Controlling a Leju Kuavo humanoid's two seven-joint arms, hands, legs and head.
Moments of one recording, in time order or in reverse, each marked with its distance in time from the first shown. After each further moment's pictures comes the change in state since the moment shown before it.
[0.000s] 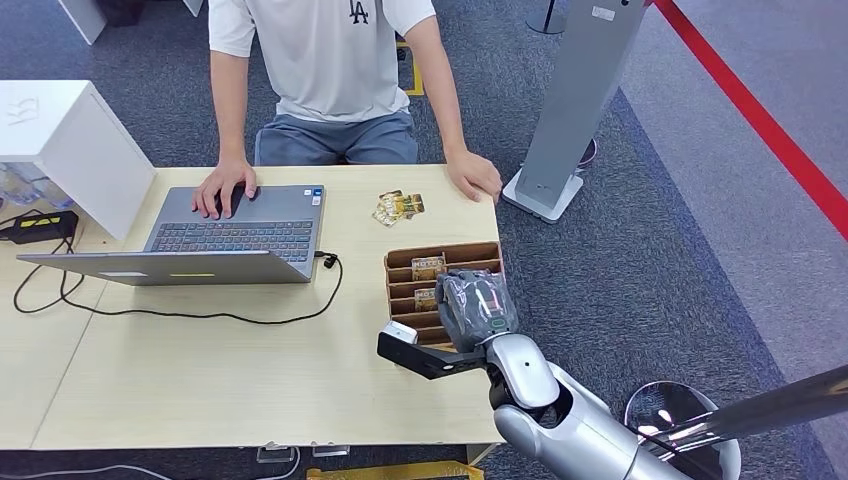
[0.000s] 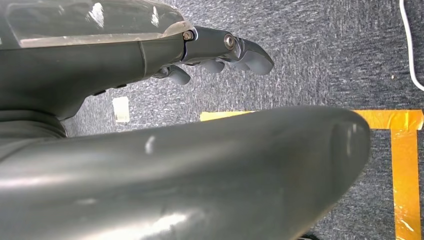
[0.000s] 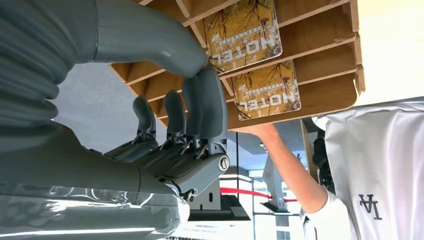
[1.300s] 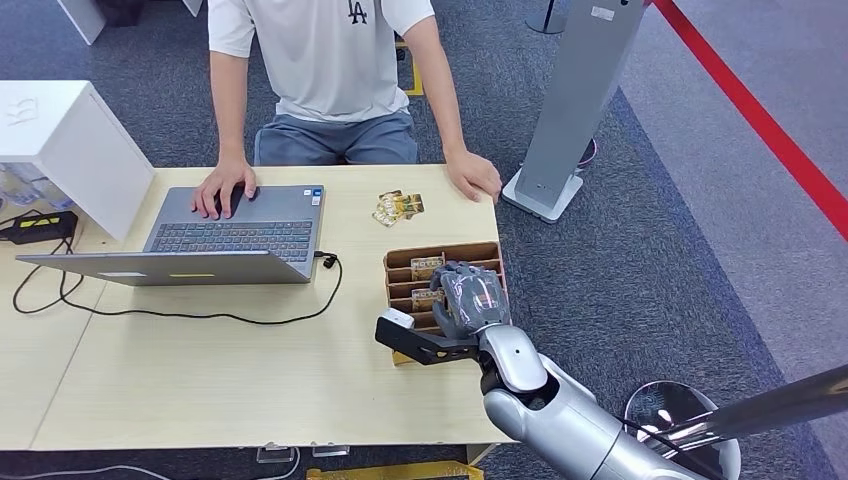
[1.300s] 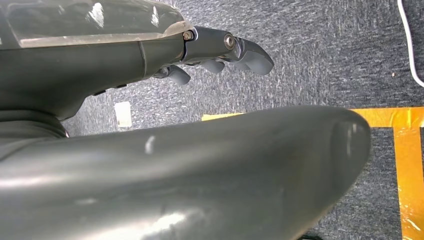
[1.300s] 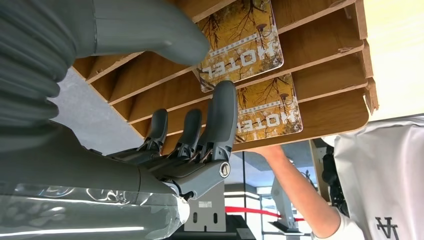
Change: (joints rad) left arm -0.006 0.000 0.000 0.000 -0.028 -0.002 0.009; right arm -0.054 0.051 0.014 0.160 -0.079 -0.054 -0.019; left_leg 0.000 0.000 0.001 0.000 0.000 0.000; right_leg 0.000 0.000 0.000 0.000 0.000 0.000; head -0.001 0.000
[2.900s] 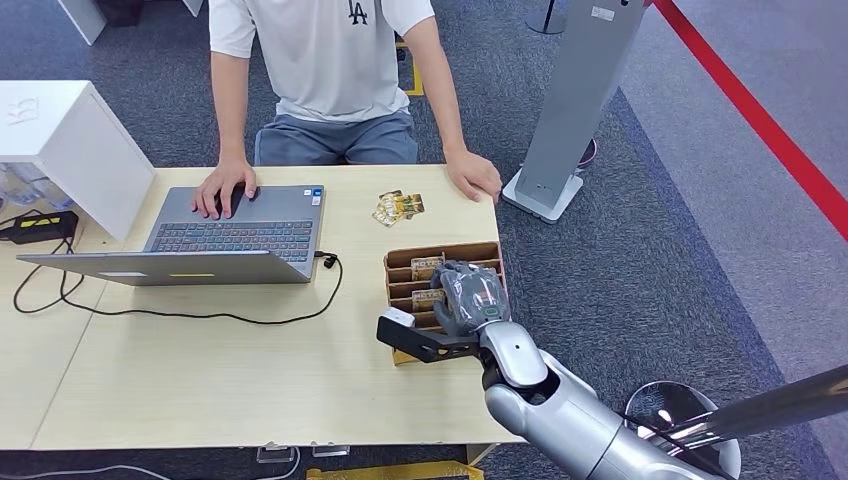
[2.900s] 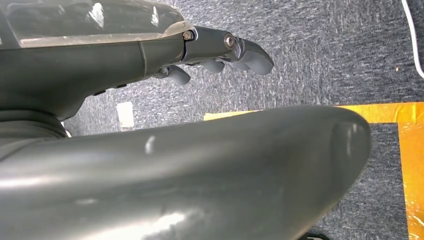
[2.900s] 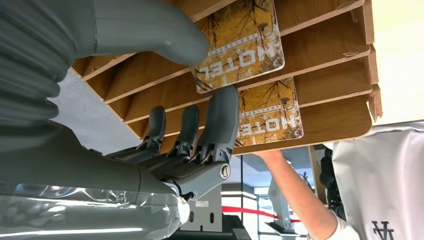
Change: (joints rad) left arm -0.001 -0.005 0.000 0.004 -0.012 0.000 0.008; right arm -0.021 -0.001 0.009 0.029 -0.010 0.012 -0.019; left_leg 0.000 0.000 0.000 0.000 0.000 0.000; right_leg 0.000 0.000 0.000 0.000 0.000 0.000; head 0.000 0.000
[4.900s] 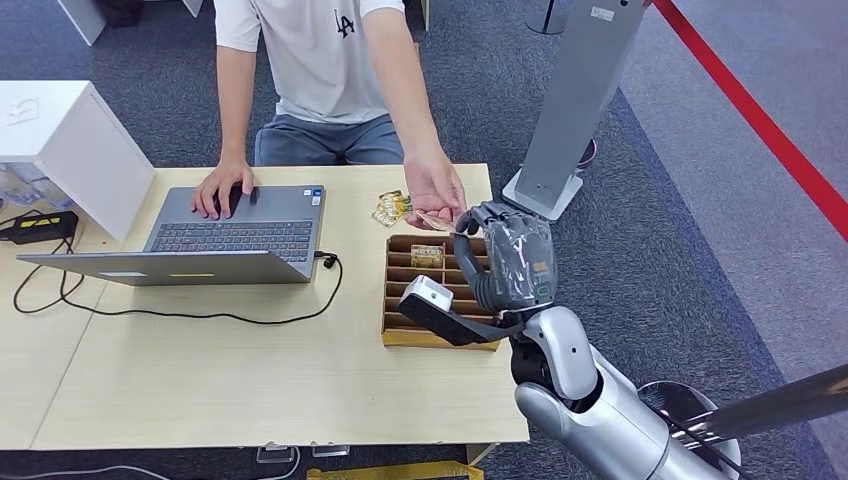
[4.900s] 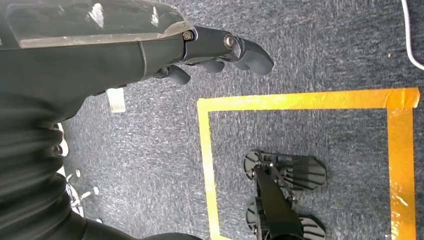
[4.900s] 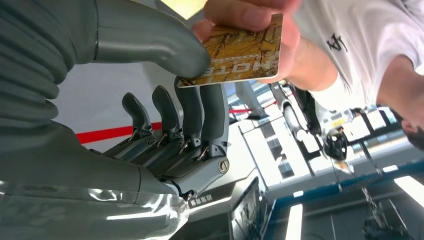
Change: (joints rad) left arm 0.013 0.000 0.017 0.002 0.058 -0.059 -0.039; right arm 0.051 -0.089 -0.127 -0.388 0.148 -0.248 -0.035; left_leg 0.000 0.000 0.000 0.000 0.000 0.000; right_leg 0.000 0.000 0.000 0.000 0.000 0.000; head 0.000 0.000
